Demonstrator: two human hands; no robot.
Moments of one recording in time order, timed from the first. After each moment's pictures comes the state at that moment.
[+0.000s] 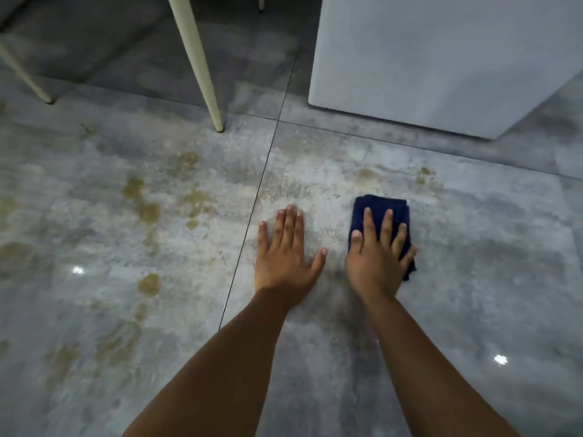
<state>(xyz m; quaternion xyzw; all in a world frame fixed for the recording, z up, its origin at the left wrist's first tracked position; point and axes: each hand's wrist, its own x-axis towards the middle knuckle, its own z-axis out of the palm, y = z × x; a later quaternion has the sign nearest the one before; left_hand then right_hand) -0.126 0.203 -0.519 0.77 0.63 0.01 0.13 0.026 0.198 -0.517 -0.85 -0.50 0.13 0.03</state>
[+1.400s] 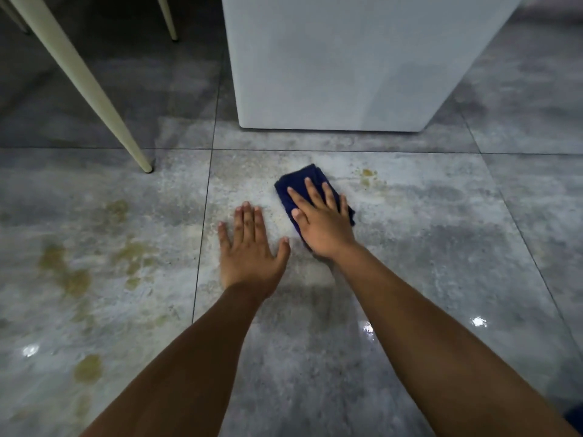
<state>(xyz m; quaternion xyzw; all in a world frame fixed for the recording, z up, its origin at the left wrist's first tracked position) -0.106 0.270 -0.517 0.79 0.60 0.00 0.09 0.056 0.285 -0.508 -0.74 -0.65 0.17 0.05</state>
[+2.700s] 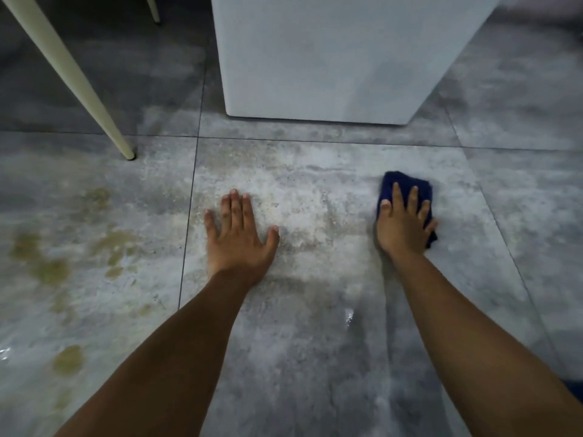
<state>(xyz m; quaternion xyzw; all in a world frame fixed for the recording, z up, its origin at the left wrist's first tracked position) -0.107 0.273 -0.528 0.80 0.60 0.01 0.10 0.172 0.225 -0.519 -0.93 -0.34 0.12 0.07</state>
